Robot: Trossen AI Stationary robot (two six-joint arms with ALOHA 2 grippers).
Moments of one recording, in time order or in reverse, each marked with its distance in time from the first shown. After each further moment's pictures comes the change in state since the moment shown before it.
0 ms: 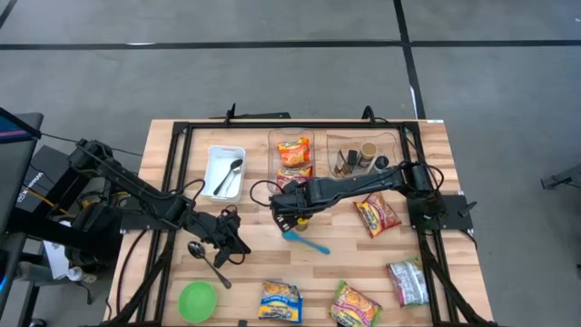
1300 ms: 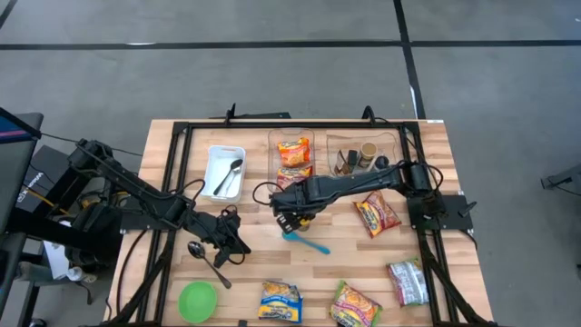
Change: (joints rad) left arm 0.000 0.000 0.001 0.000 0.000 0.003; right arm -0.017 0.010 0.000 -0.049 -0.111 -0.016
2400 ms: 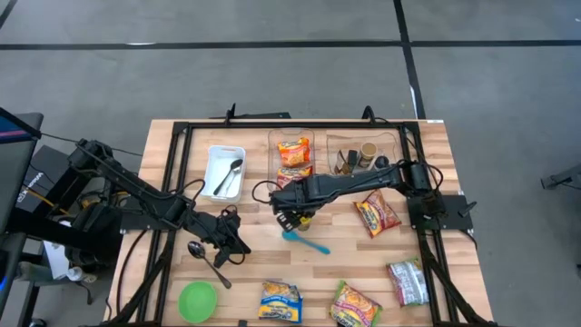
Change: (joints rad) left arm 0.000 0.000 0.000 0.000 0.000 0.000; right arm -0.008 0.000 0.000 0.004 0.037 -0.052
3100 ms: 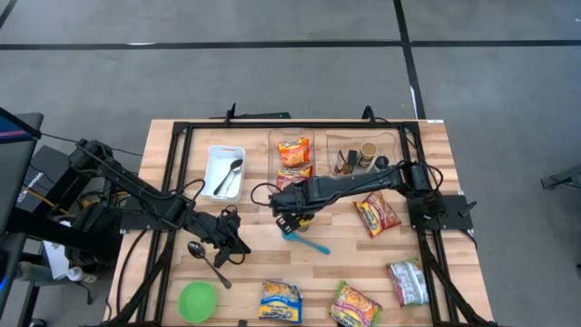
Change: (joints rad) left arm 0.000 0.000 0.000 0.000 0.000 0.000; right arm 0.014 0.000 0.000 0.023 -0.014 0.000
